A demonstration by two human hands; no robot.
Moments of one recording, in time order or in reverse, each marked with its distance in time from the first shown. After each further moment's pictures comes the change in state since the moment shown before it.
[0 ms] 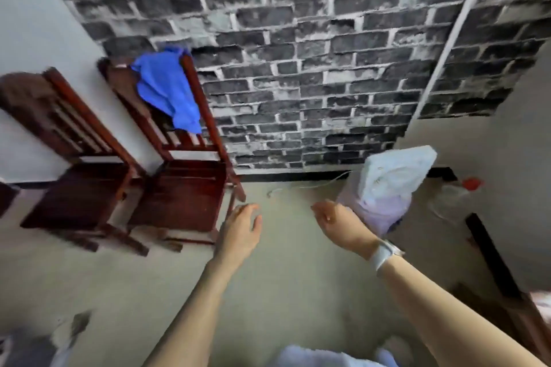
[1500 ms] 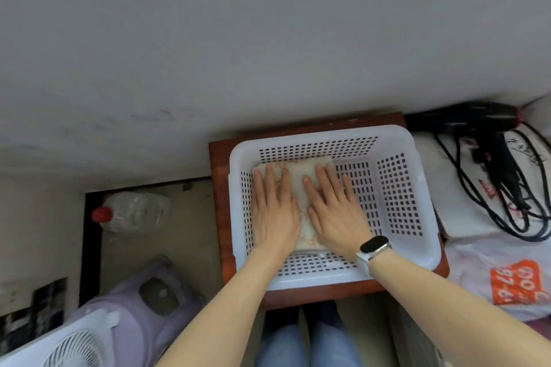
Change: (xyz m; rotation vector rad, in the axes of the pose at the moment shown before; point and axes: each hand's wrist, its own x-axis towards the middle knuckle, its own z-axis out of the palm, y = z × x) left_hand -0.123 0.489 0.605 0.435 -0.996 1.451; right_hand -0.318 0.543 -0.069 -0.097 0.642 1.367
